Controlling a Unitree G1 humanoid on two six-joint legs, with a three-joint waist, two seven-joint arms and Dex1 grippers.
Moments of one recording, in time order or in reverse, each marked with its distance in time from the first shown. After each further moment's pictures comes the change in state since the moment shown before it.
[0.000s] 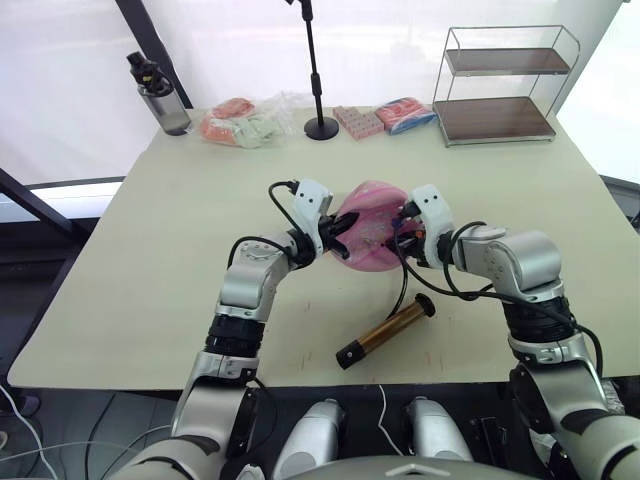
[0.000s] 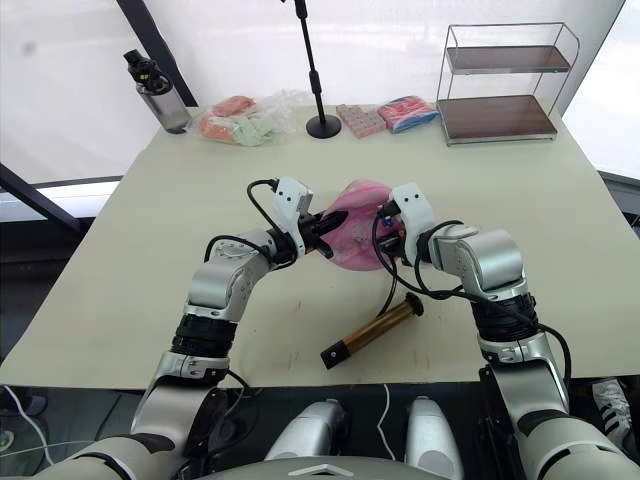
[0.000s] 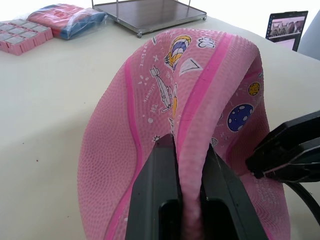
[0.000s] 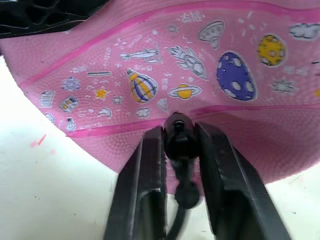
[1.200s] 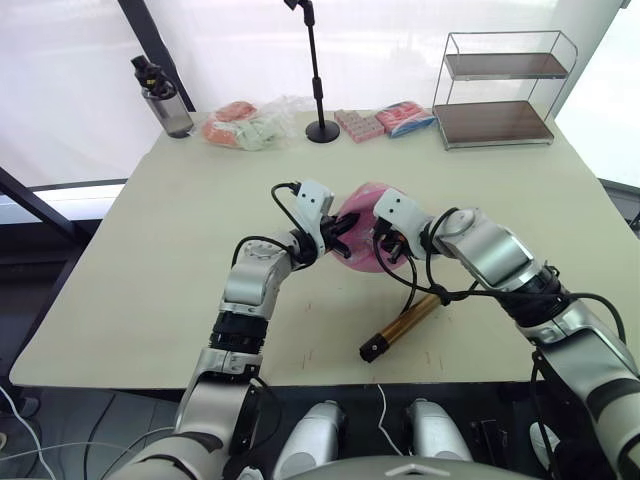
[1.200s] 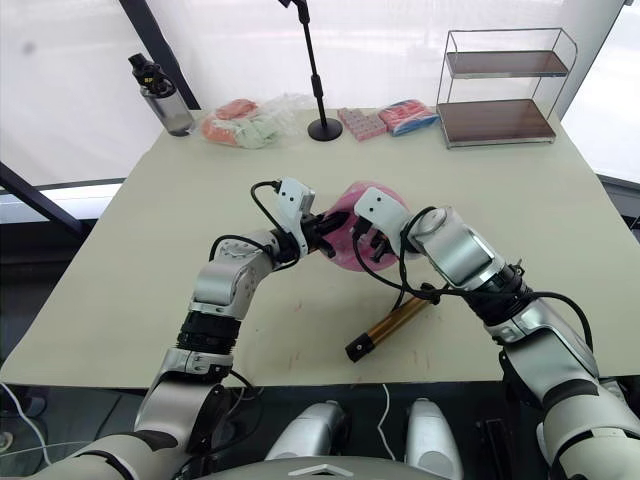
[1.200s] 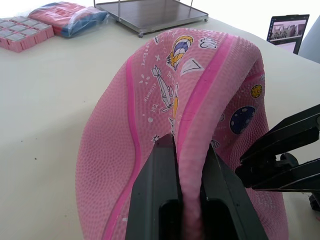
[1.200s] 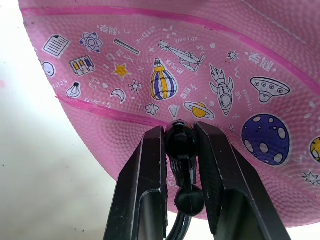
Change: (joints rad) left arm -0.017 -0.015 0.003 0.062 -0.001 -0.020 0.004; right arm -0.172 -0.173 0.440 0.113 -0.186 -0.214 0.194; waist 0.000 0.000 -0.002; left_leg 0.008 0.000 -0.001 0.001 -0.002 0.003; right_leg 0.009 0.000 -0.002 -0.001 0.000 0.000
